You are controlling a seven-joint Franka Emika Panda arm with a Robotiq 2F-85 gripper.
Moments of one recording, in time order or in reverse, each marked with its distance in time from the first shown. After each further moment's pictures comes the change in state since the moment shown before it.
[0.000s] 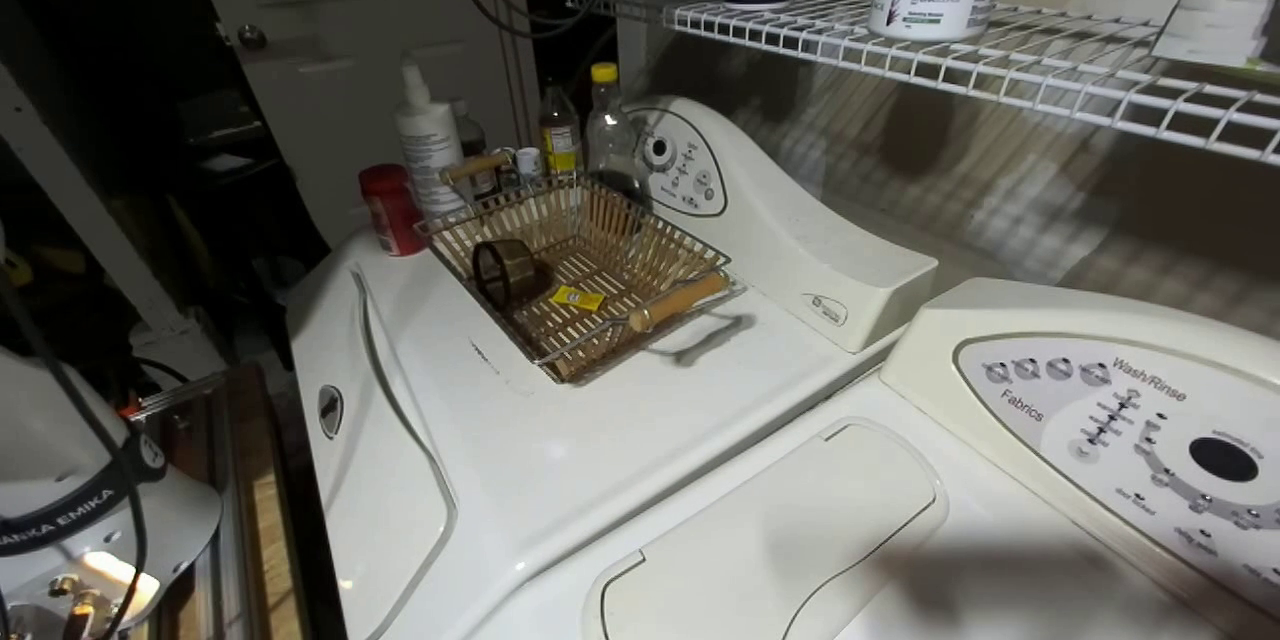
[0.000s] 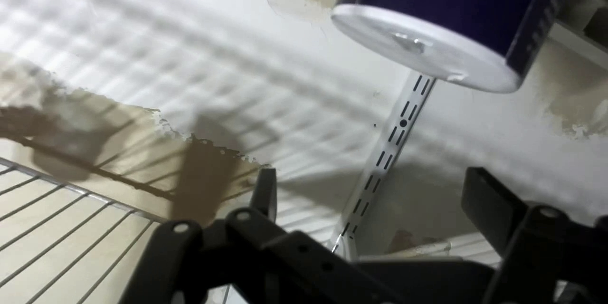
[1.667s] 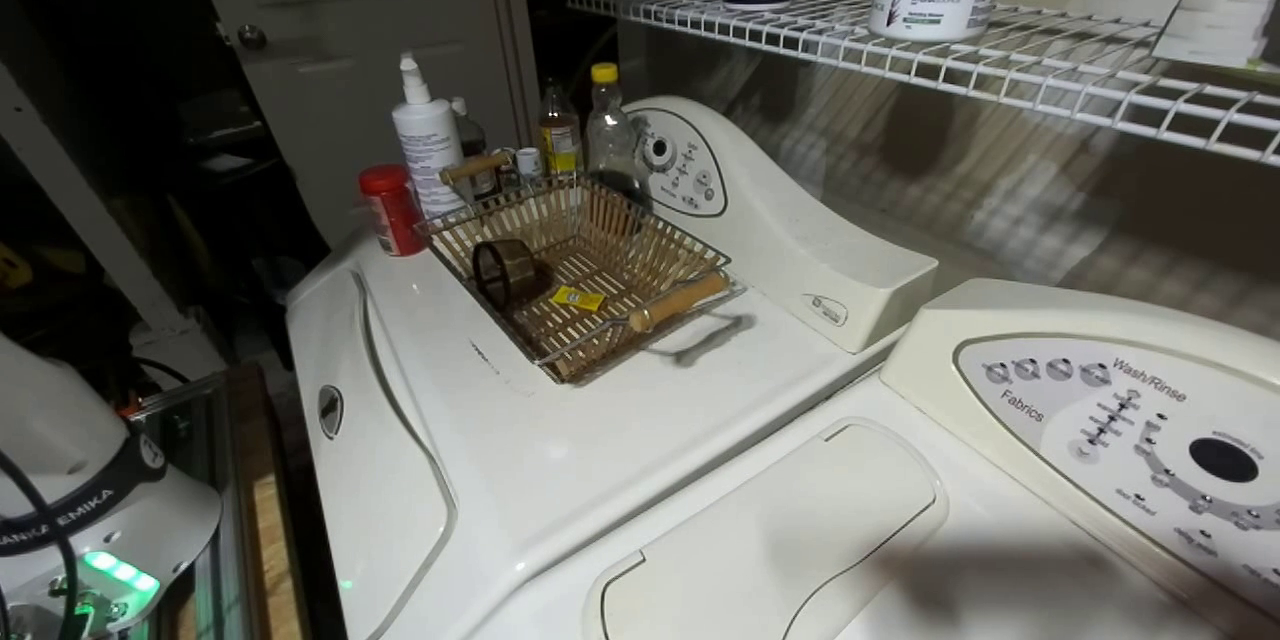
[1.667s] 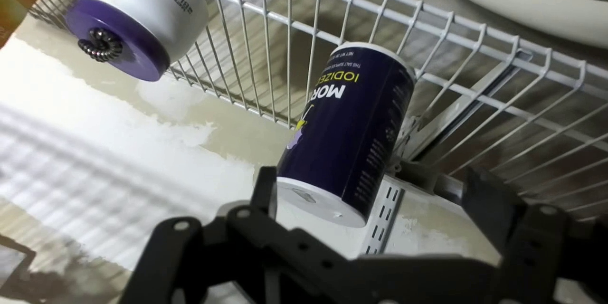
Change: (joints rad) arm 0.142 -0.326 -0.044 -0.153 -0.413 -0.786 0.459
